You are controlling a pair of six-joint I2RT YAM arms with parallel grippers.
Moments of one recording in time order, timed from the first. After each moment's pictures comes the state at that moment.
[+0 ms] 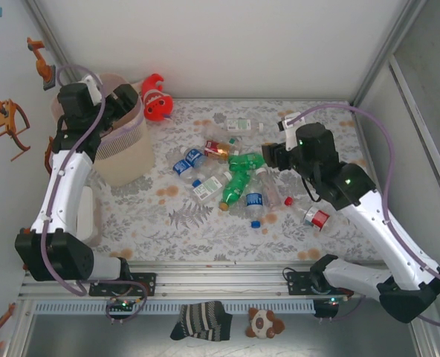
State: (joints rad) left arm -0.05 1.37 1.39 -0.33 0.30 -0.56; right arm 0.62 1.08 1.30 -0.74 0.20 0.11
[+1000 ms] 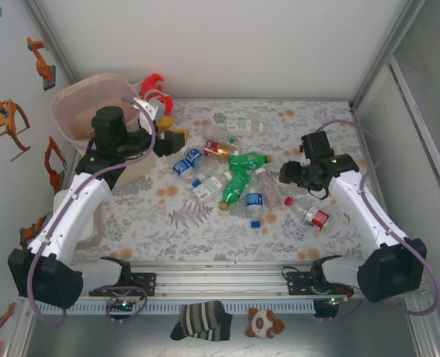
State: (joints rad) left arm -0.33 1.22 1.15 -0.24 0.65 -0.01; right arm 0.27 1.25 1.08 -0.94 -0.05 0.44
